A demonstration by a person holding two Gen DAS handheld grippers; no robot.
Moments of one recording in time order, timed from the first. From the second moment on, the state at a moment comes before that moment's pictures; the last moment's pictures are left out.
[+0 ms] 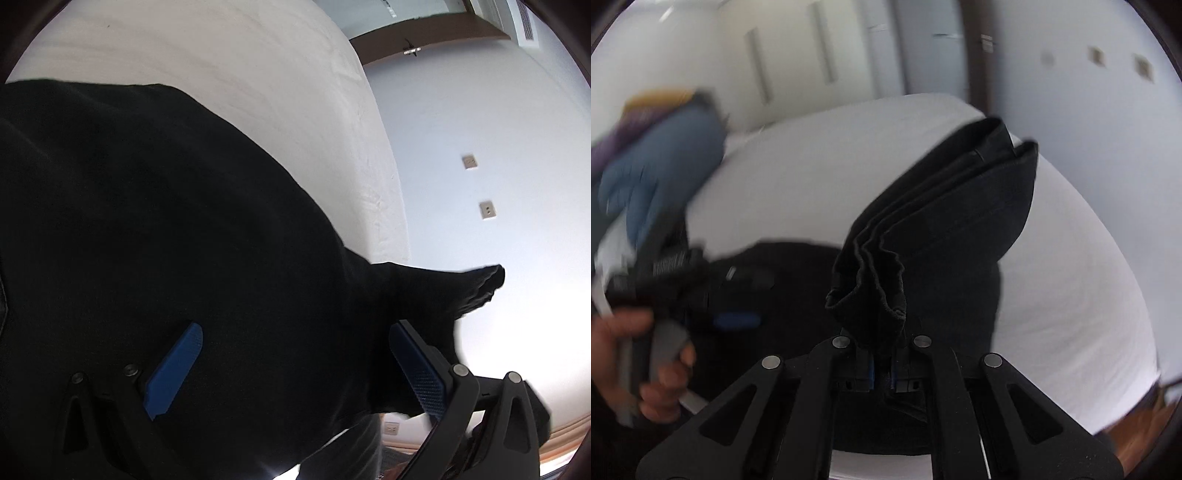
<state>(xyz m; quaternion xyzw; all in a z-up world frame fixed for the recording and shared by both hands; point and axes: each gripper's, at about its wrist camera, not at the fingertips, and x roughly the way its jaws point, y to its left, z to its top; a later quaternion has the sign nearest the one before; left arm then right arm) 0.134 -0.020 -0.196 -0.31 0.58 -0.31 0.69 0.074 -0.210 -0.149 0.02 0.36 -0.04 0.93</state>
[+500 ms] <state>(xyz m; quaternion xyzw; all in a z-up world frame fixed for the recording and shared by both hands) 0.139 -0.032 -0.196 -0.33 0.60 -0.35 0.64 0.078 -0.129 -0.191 -0.08 0.40 -0.01 0.91</state>
